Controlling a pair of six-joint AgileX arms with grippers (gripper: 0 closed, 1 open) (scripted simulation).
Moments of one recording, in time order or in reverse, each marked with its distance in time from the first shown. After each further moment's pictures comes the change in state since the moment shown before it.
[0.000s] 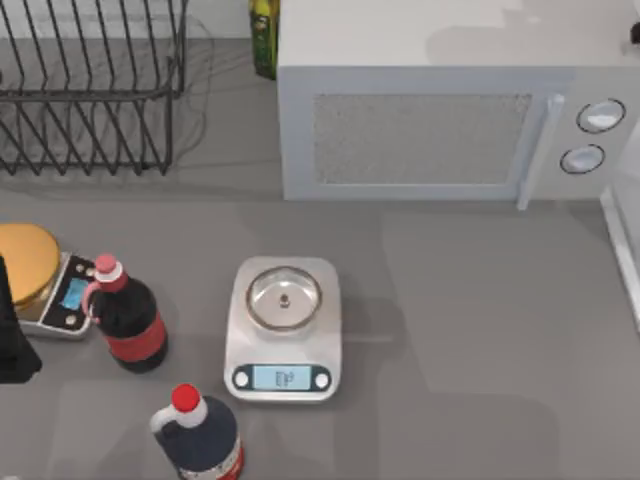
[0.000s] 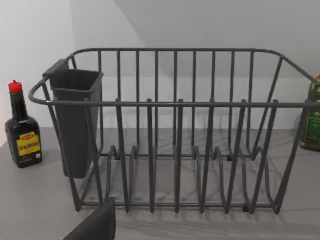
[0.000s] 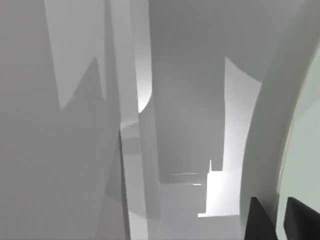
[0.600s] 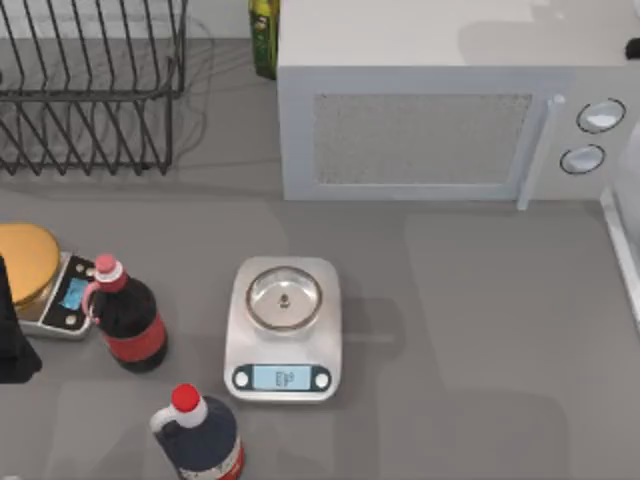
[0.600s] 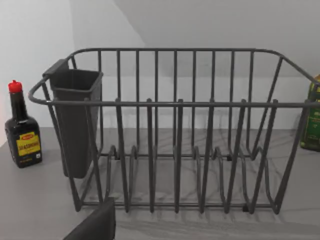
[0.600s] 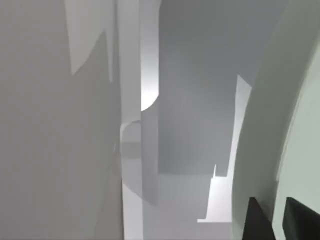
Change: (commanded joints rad) left arm 0.000 0.000 0.000 0.000 0.000 0.000; right arm -0.006 0.066 0.038 0.028 -0.022 -0.063
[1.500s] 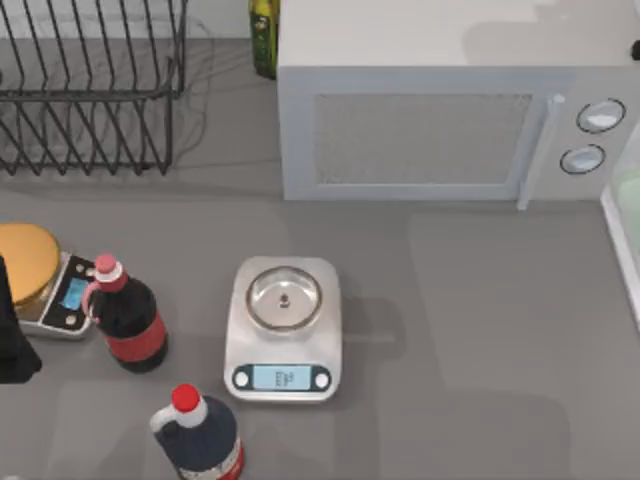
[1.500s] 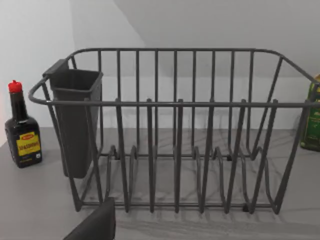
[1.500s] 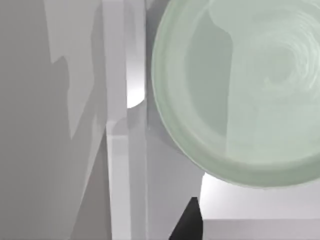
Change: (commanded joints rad) left arm 0.000 0.000 0.000 0.000 0.000 0.000; right arm 0.000 0.000 0.000 0.000 0.000 0.000
